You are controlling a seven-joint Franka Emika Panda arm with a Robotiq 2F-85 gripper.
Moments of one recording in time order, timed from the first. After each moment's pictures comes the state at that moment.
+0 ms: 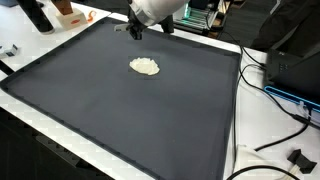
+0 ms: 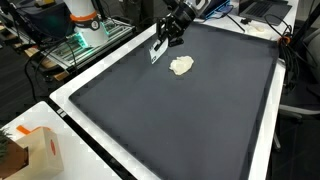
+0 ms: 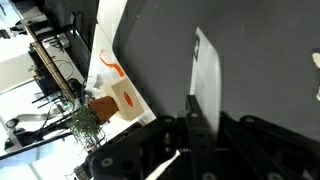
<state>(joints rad) 0.21 0.41 0.07 -1.95 -0.71 1.68 1.37</state>
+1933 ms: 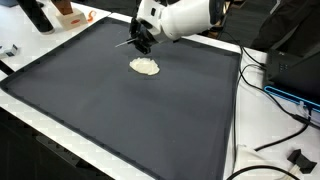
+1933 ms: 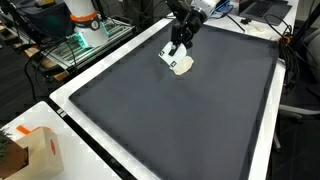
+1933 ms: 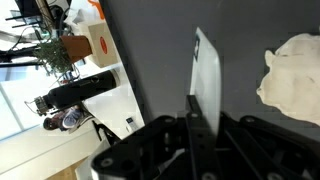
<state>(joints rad) 0.28 0.52 0.10 -1.89 -0.89 1.72 1.20</state>
